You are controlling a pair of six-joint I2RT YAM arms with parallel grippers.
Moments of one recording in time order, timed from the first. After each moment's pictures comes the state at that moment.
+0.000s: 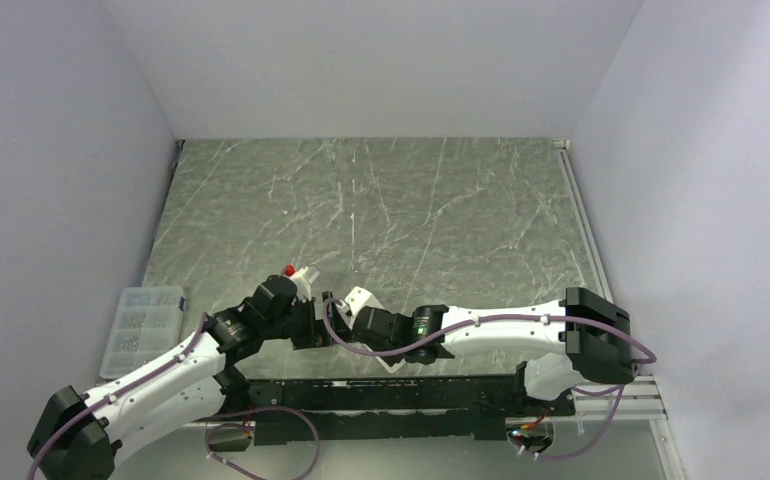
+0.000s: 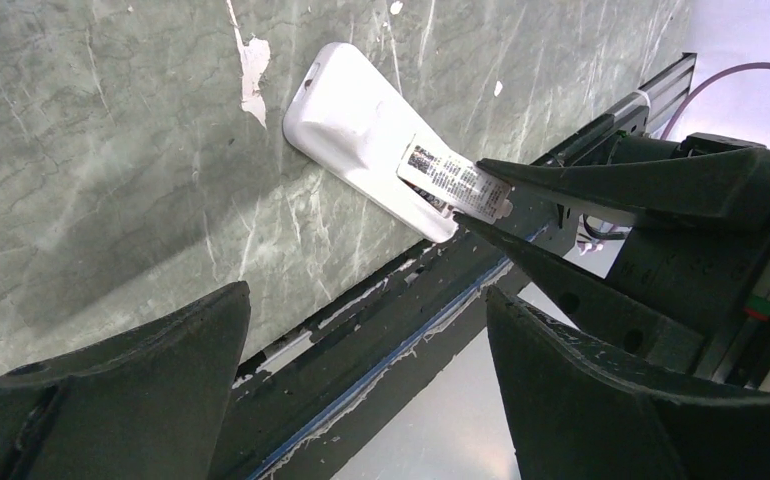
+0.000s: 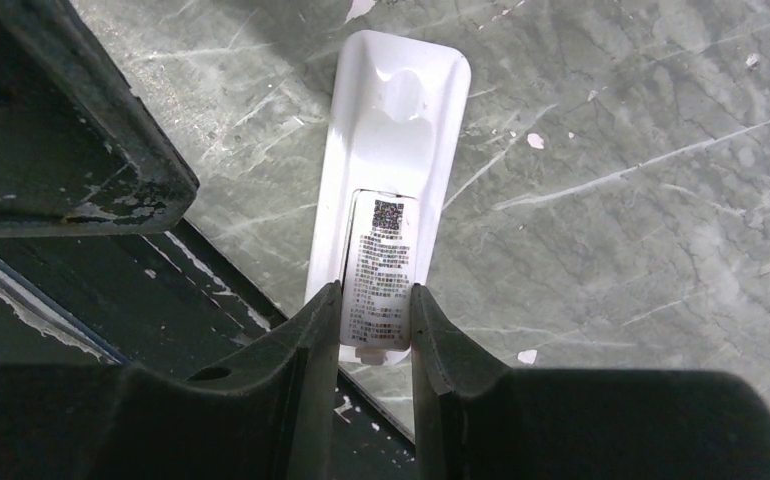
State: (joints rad) left arm -0.73 0.78 0.36 -0.31 0.32 -0.89; right arm 1.35 1.47 0.90 -0.51 0.30 0.38
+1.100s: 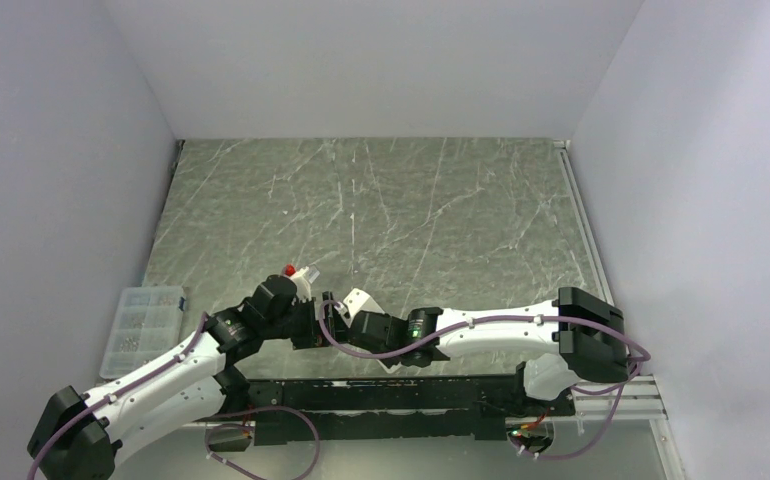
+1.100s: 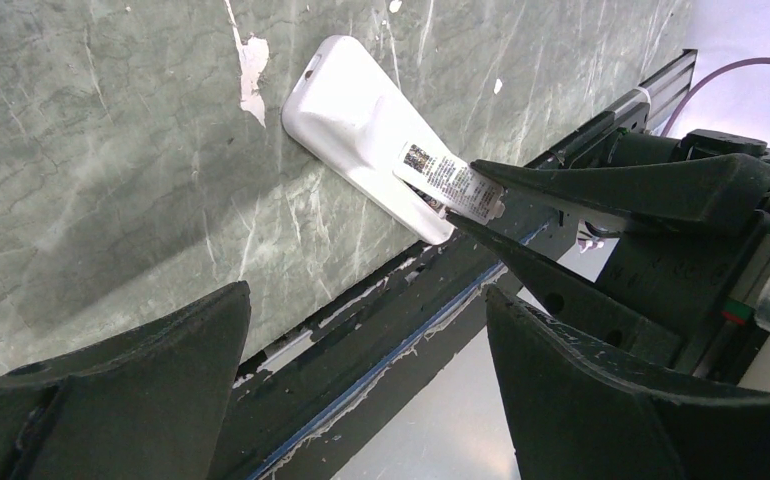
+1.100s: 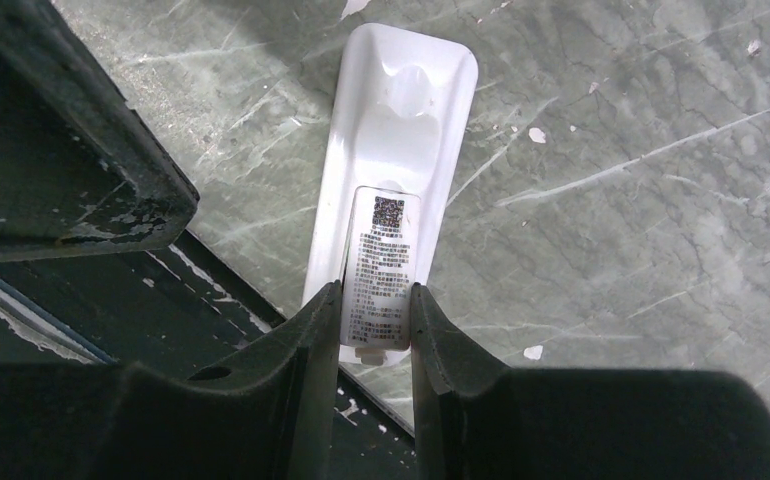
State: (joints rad) left arm -0.73 0.78 0.36 -0.31 0.33 -0.88; right arm 1.37 1.51 0.92 -0.52 0.33 0.41
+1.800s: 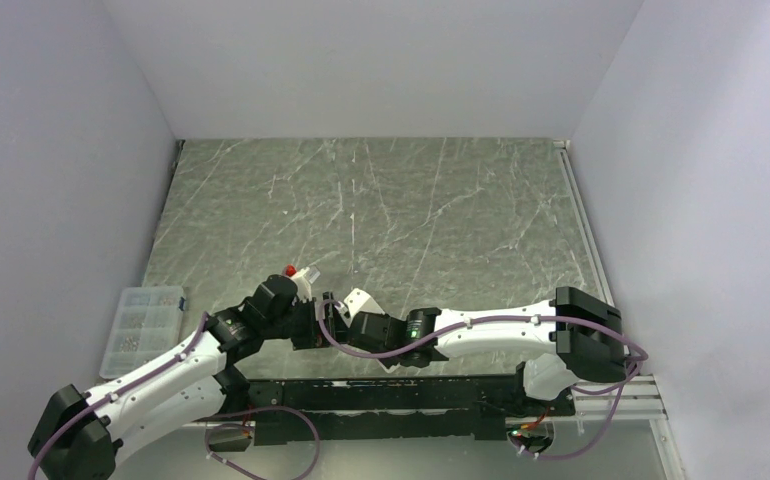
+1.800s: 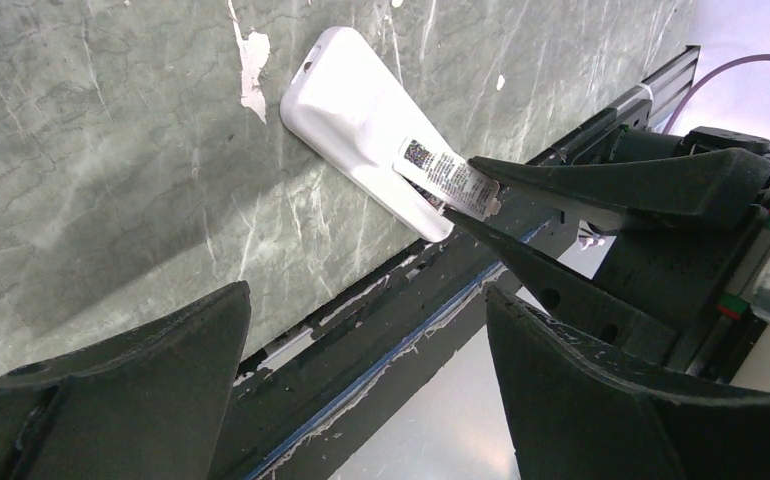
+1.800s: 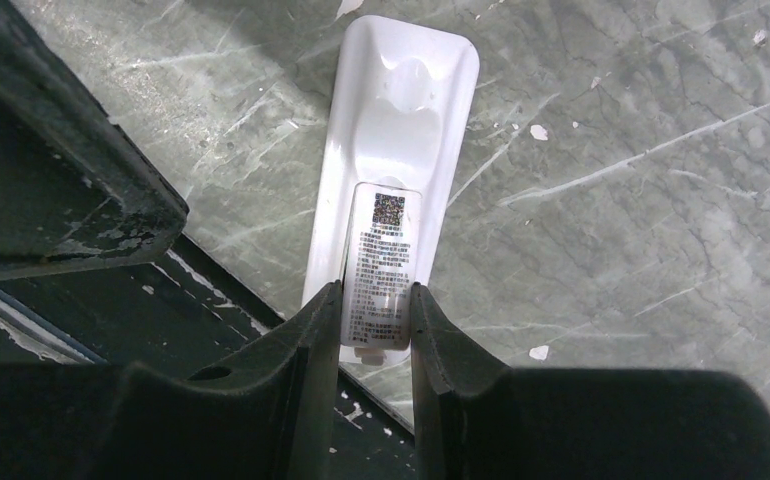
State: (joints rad) left arm -0.73 0.79 0.36 -0.31 0.34 -0.88; right arm 1.37 1.52 0.92 -0.52 0.34 0.44
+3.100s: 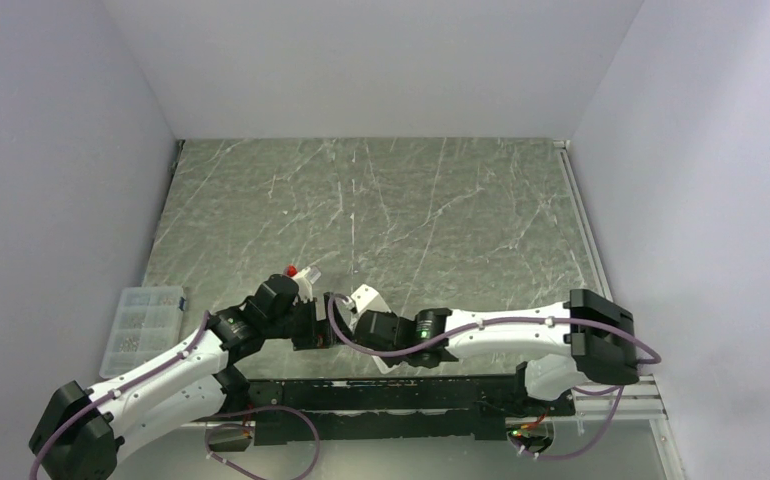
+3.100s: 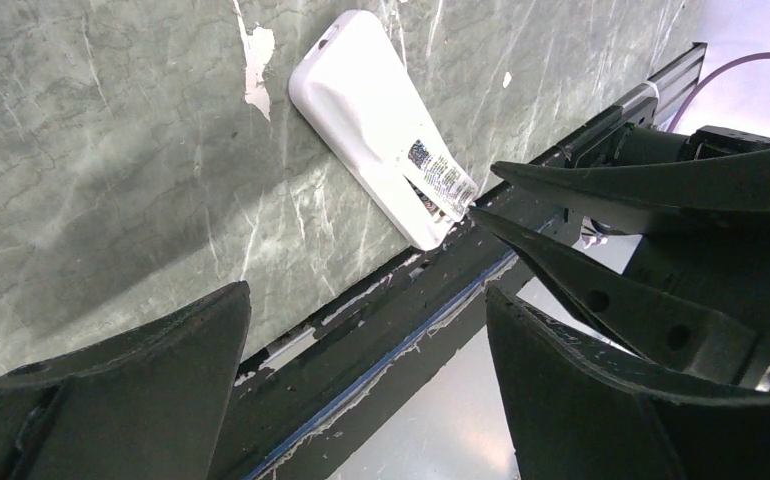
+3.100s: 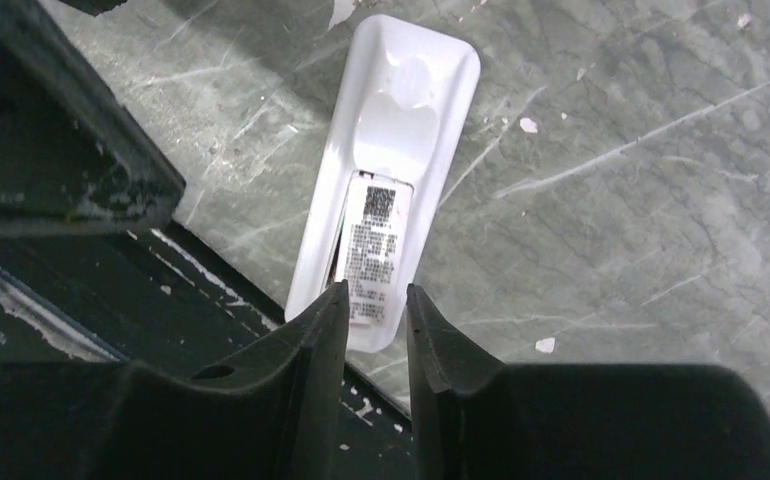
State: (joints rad) left arm -0.73 0.81 0.36 -0.30 0.34 -0.88; right arm 1.37 1.48 0.89 -0.50 0.35 0.48
